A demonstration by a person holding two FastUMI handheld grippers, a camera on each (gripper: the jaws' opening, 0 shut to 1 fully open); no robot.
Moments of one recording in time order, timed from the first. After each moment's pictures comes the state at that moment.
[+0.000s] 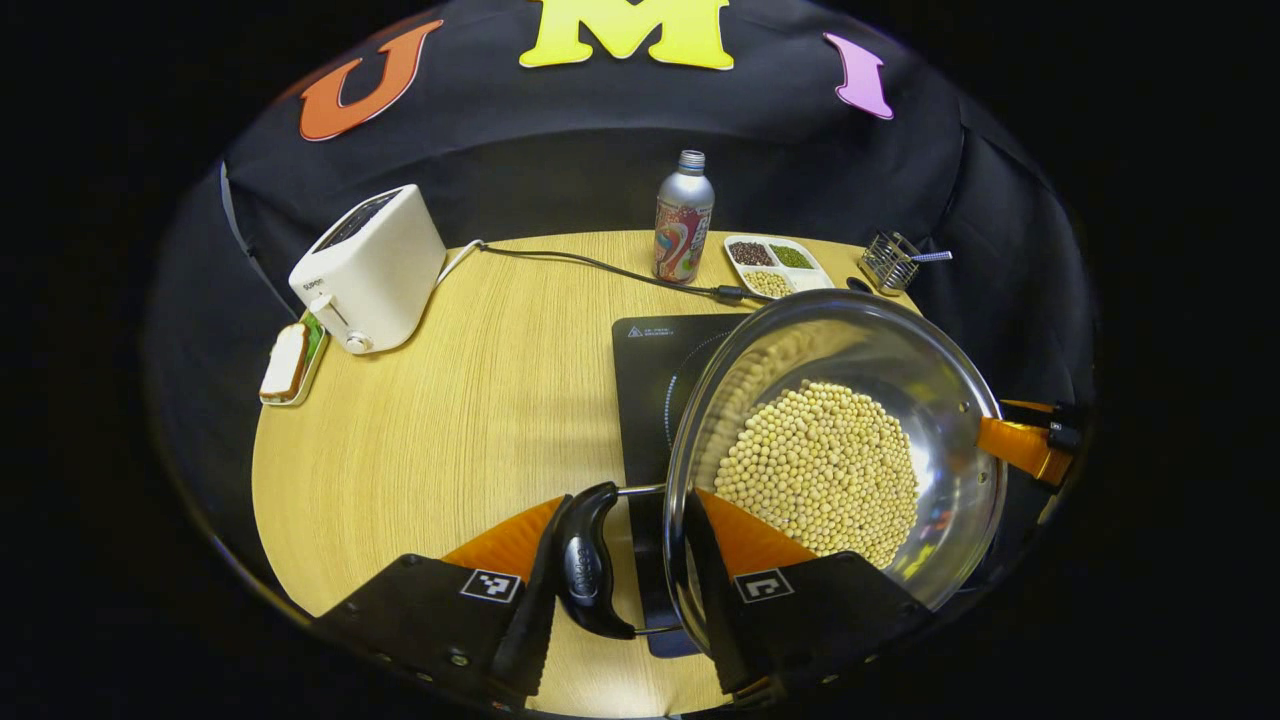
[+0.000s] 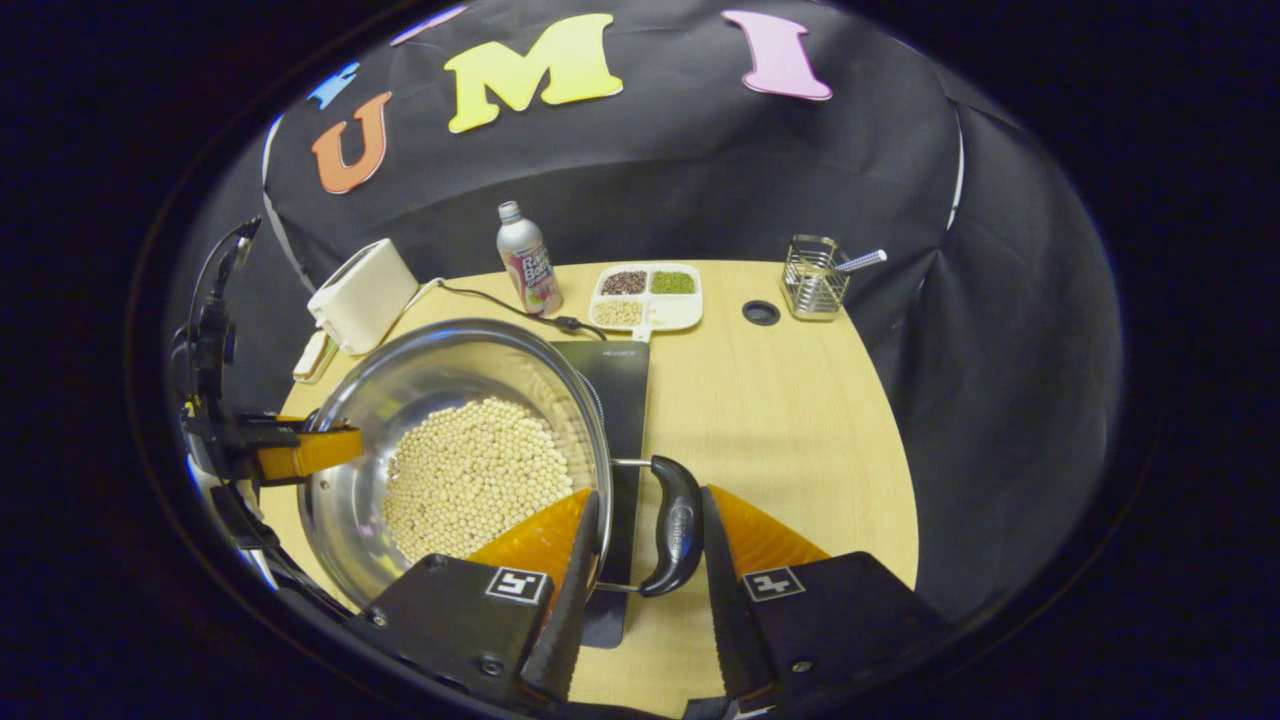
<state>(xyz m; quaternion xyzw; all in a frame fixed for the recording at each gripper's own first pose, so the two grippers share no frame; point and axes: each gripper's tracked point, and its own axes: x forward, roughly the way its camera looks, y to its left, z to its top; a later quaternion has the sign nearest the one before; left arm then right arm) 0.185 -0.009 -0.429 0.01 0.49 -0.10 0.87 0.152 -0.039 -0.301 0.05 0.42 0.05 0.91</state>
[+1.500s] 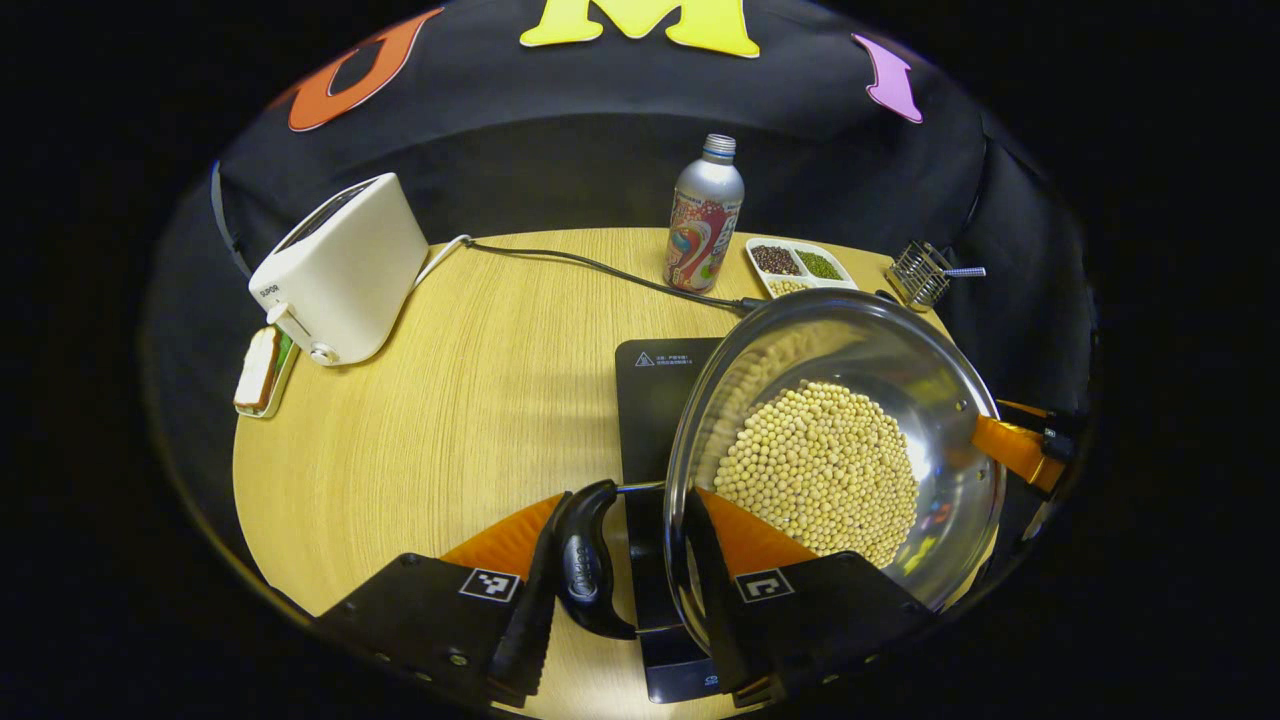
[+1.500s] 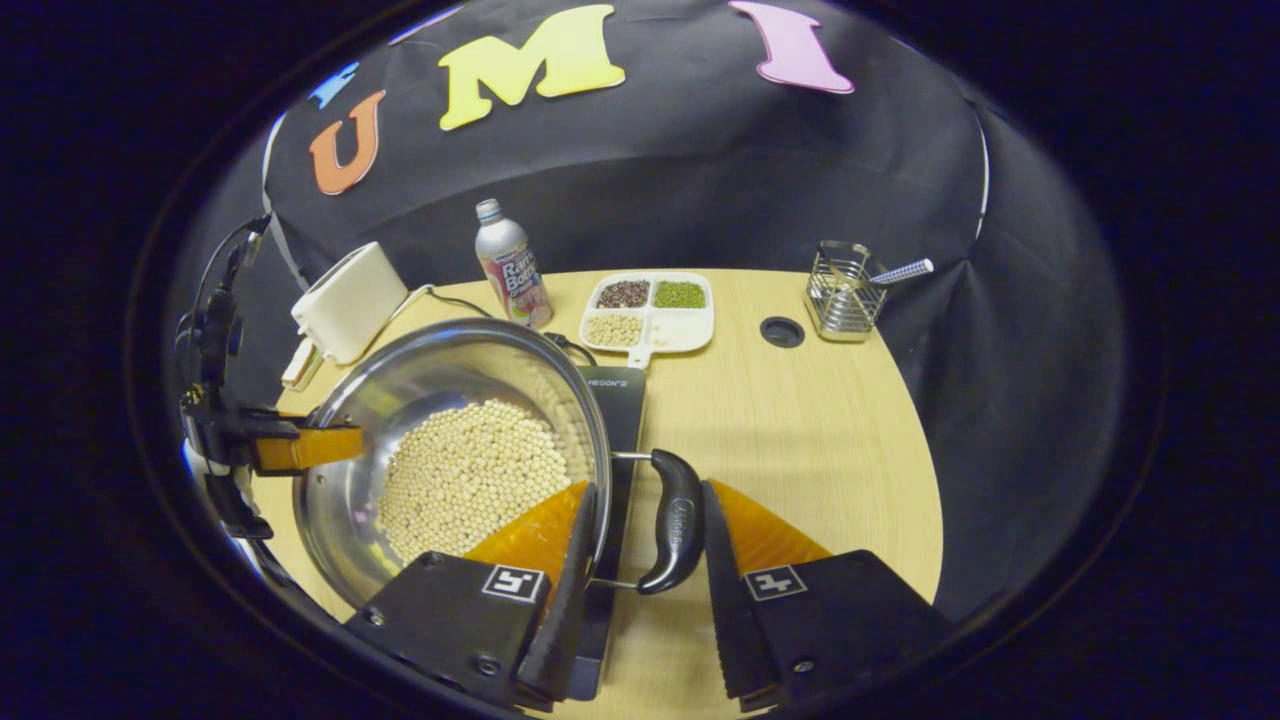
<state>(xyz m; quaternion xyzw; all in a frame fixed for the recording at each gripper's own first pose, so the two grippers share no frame) 0.224 -0.021 -0.464 0.01 0.50 -0.10 0.86 0.211 -0.040 -0.332 0.05 0.40 0.07 0.91</state>
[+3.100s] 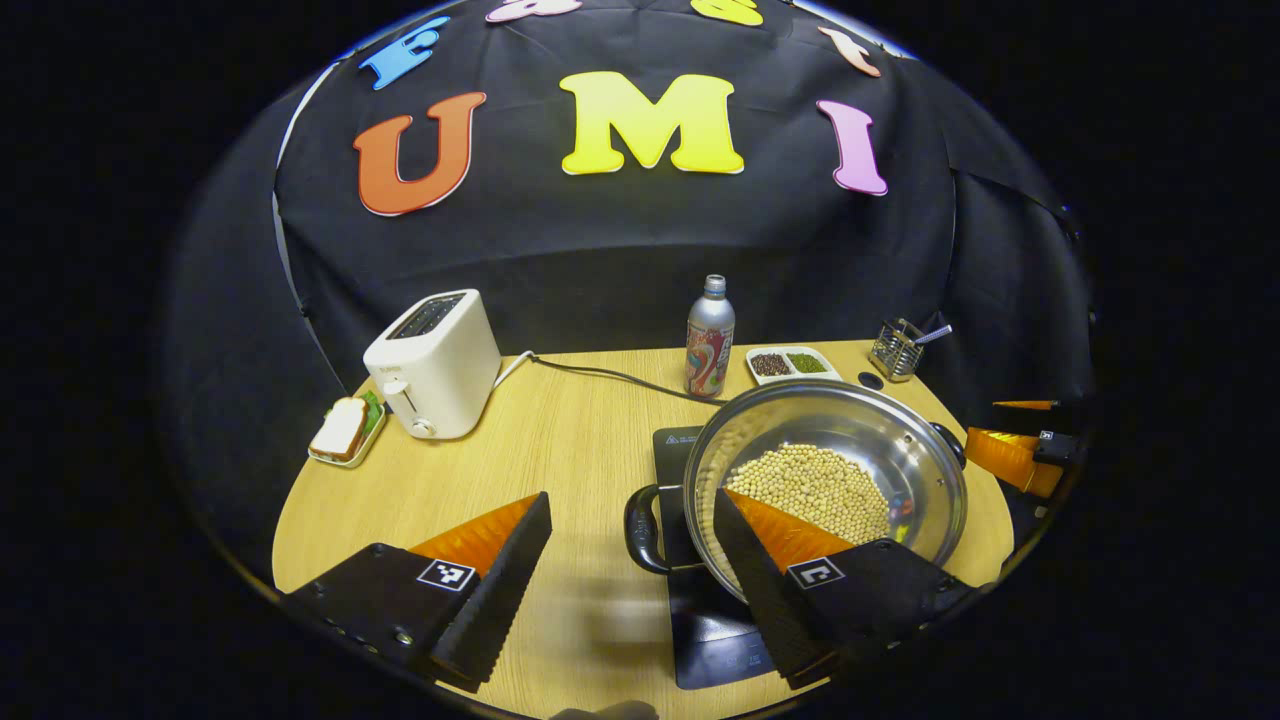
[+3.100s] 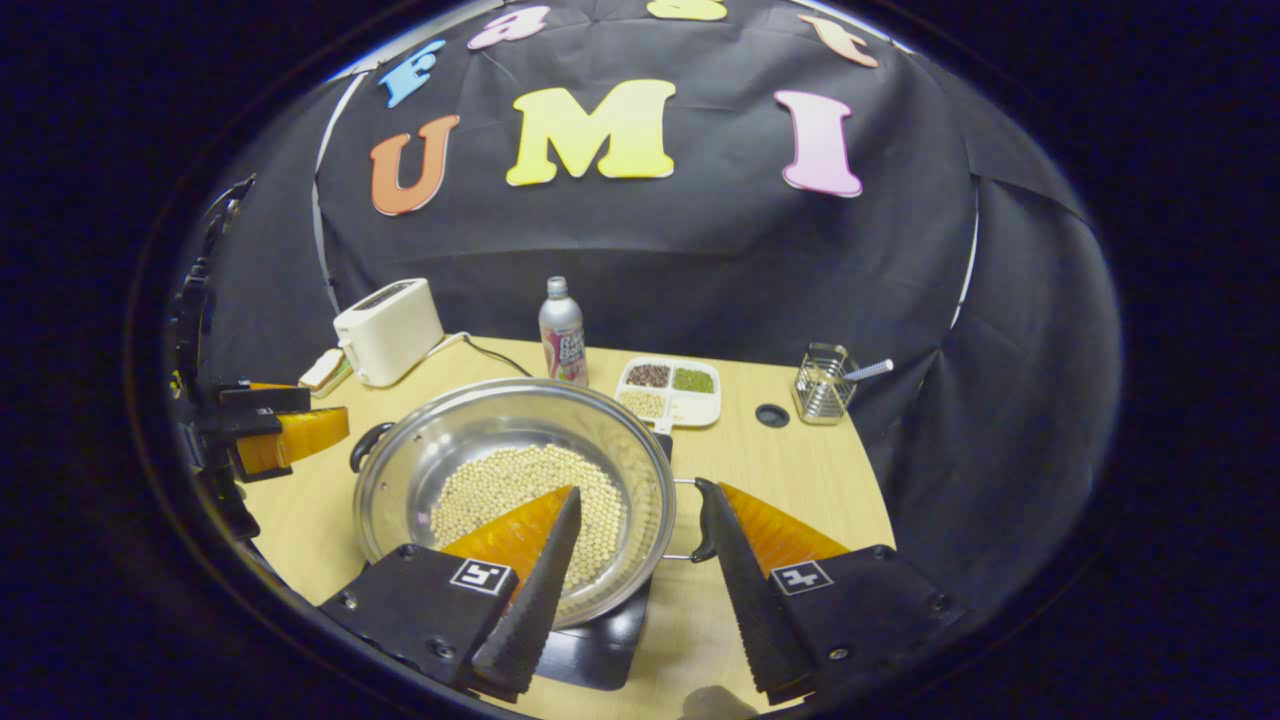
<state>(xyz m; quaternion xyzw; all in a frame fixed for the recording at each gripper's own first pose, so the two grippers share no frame) 0.187 0.007 -0.351 0.03 0.31 -0.07 0.95 0.162 -0.007 -0.240 -0.01 0.26 0.07 0.96</state>
